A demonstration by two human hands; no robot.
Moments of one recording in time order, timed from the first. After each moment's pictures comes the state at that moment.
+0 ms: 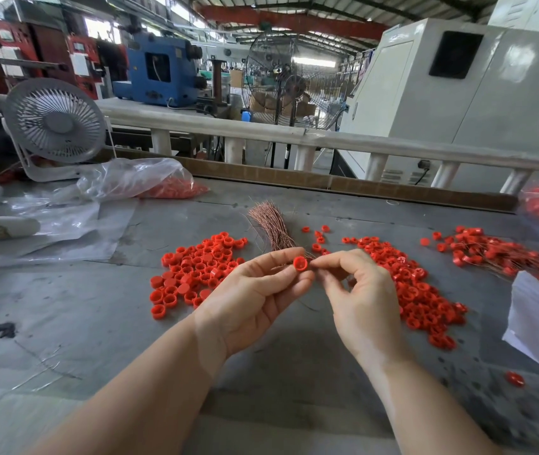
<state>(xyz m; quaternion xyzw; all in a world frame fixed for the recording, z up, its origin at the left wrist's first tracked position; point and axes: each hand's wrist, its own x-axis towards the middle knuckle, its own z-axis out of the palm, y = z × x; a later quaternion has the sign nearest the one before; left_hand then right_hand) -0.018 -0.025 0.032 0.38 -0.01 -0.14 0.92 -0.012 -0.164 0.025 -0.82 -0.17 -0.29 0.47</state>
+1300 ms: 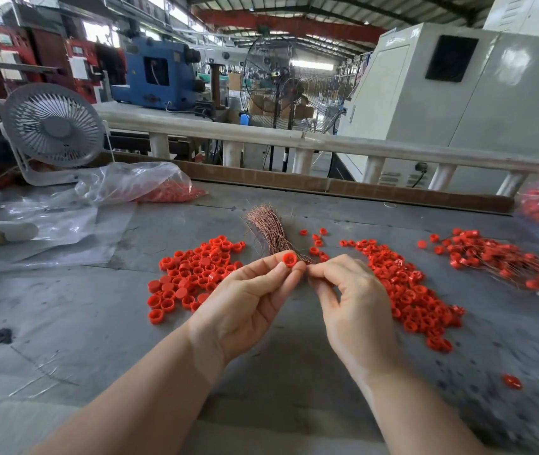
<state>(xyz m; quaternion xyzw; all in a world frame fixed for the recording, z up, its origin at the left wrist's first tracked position) -0.019 -0.026 0.035 0.31 0.02 -0.12 0.94 -0.013 -0.163 0.022 -0.83 -0.23 -0.37 0.35</state>
